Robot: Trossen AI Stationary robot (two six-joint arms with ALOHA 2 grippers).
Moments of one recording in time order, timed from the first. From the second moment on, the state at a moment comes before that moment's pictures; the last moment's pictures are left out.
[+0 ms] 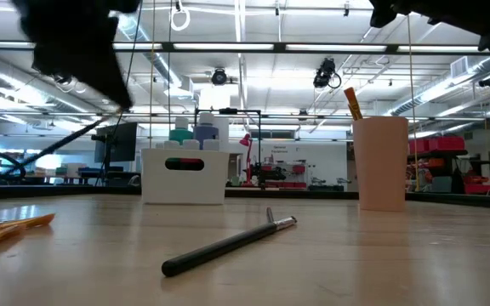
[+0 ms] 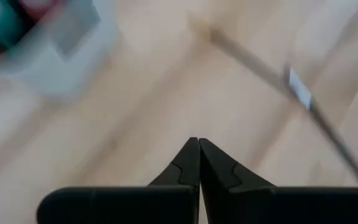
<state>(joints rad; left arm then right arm) -0.64 1.60 1.08 -0.74 -0.68 -1.22 0.16 0.99 0.33 1.03 0.11 -0.35</state>
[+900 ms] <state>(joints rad) -0.64 1.37 1.09 0.00 -1.01 -0.16 0.16 1.56 0.87 0.67 -0.04 -0.06</state>
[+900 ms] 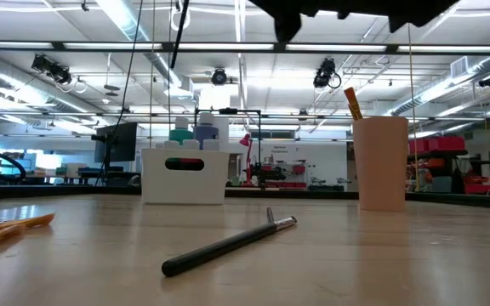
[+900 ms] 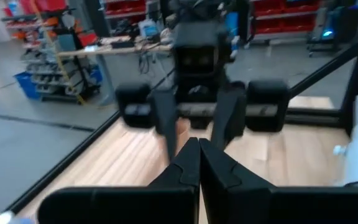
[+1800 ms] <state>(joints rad) -0.53 1.37 1.09 0.03 -0.87 -0.14 0.16 1.68 0.98 0.72 -0.07 -0.06</state>
